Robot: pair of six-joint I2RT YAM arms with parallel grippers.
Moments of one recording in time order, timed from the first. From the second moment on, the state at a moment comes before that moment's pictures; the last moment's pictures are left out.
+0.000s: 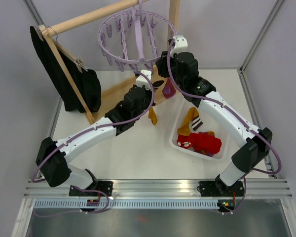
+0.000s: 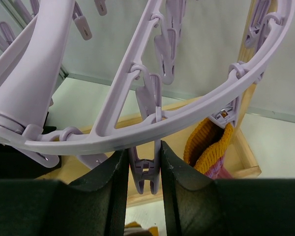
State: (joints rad) left arm -0.84 1.43 1.18 0.08 -0.45 -0.19; right arm 0.61 1.63 1.66 -0.14 0.22 0.21
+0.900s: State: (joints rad) left arm -0.76 1.48 1.21 0.14 -0.41 -0.29; right arm 0.61 1.63 1.71 -0.20 0.20 0.24
